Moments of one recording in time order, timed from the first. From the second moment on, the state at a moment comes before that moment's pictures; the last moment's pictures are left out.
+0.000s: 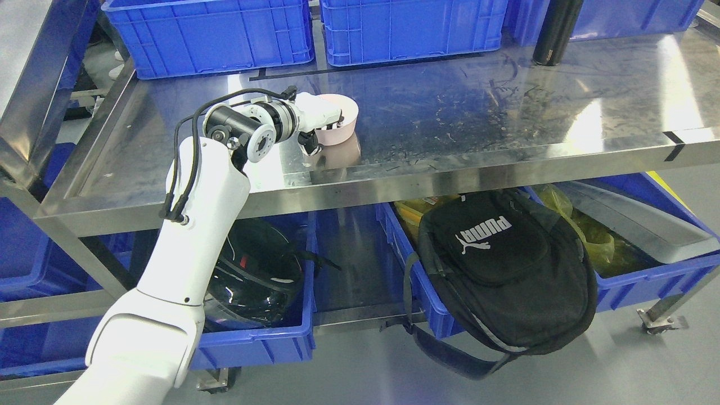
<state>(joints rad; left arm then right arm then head) -0.77 0.15 -0.31 -1.28 -1.18 -0.22 -0.92 0.00 0.00 0.05 0.00 0.05 -0.08 -0.03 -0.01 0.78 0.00</state>
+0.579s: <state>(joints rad) -0.77 0.11 -0.08 -1.28 -1.09 -0.56 -0.92 0.00 0.00 0.05 0.00 0.05 -0.08 -0.03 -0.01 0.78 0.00</state>
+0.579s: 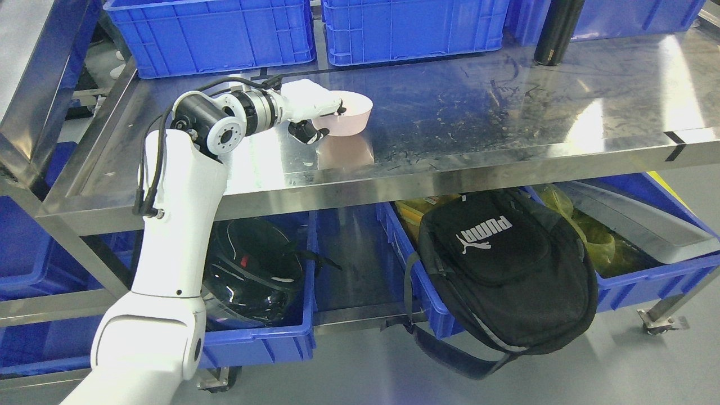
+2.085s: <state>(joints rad) -0.62 0.01 0.05 -1.52 -0.87 -0.79 -0.94 0.00 0.00 0.05 0.00 0.05 -0.08 -0.03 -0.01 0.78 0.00</state>
